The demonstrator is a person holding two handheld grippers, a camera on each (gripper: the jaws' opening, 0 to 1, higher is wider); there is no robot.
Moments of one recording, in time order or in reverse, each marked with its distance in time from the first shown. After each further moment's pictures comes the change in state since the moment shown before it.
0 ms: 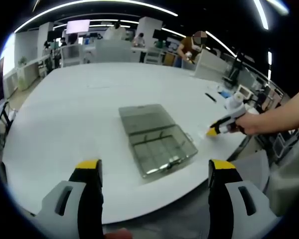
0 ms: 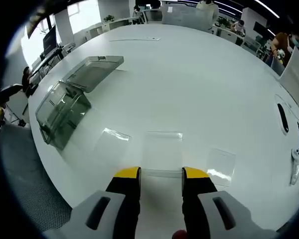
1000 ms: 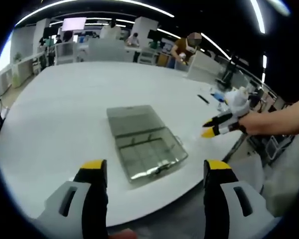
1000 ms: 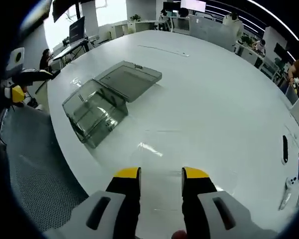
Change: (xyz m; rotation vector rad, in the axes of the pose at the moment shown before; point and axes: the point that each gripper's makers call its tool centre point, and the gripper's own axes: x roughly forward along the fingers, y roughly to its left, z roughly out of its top) left arm 0.019 -0.024 0.004 -0.027 -0.002 -0.092; right arm -0.041 0.051 0.025 -0.198 -0.057 0.101
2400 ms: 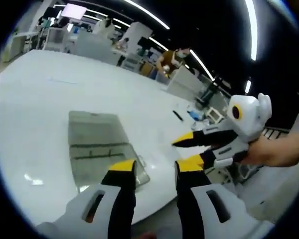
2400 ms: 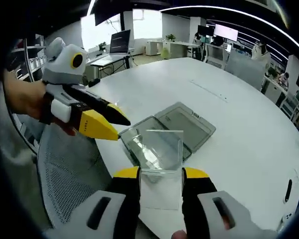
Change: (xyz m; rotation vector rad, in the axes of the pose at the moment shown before) left arm 0.038 -0.060 0.030 -0.165 -0.091 -0.229; right arm -0.051 0.114 0.085 -0.189 -0.193 0.174
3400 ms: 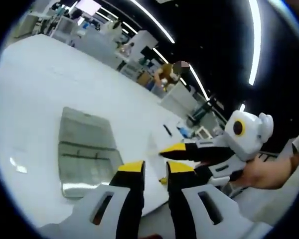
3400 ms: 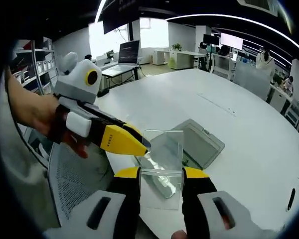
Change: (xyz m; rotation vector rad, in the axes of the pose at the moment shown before) left arm -0.005 -0.013 0.018 -0.174 -0.108 -0.080; right arm -0.004 0.021 0.035 -0.010 -0.085 0.052
